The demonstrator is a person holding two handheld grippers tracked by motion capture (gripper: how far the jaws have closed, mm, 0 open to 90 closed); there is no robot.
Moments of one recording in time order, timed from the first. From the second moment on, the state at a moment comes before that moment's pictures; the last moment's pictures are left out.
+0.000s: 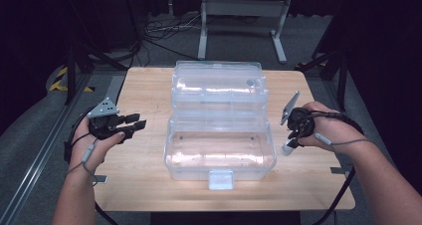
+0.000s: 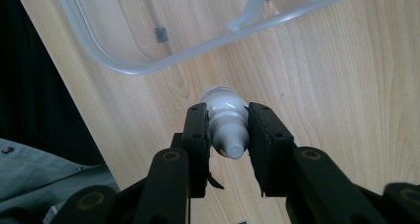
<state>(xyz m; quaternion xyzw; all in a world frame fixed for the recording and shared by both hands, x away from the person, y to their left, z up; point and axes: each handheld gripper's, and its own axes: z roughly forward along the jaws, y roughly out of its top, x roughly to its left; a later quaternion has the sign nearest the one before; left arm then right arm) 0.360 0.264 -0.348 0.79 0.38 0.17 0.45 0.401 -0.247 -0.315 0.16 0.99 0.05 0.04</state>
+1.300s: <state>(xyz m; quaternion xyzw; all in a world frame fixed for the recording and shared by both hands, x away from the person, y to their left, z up) 0.362 0.263 -0.349 0.80 0.37 0.16 0.44 0.392 -0.199 -0.276 0.11 0.99 0.08 0.05</state>
